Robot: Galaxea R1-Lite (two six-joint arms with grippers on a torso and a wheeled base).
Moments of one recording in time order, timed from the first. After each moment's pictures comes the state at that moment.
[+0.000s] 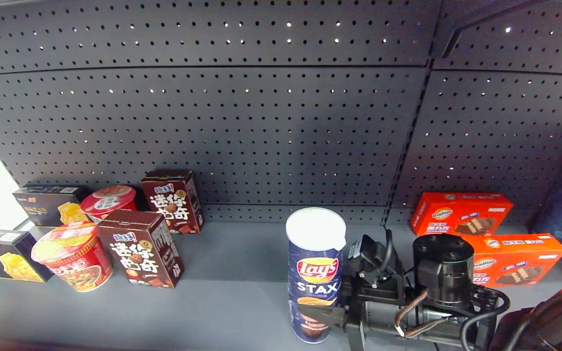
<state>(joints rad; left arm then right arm) -0.13 0.27 -0.24 0.05 -0.31 -0.05 0.74 1.91 -0.51 -1.15 0.45 -0.09</state>
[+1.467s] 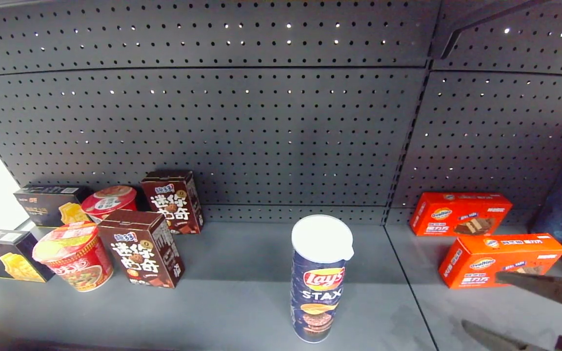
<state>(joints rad) -0.14 0.48 -0.54 0.07 -0.53 0.06 0.60 0.94 -0.41 -0.24 0.00 -0.04</state>
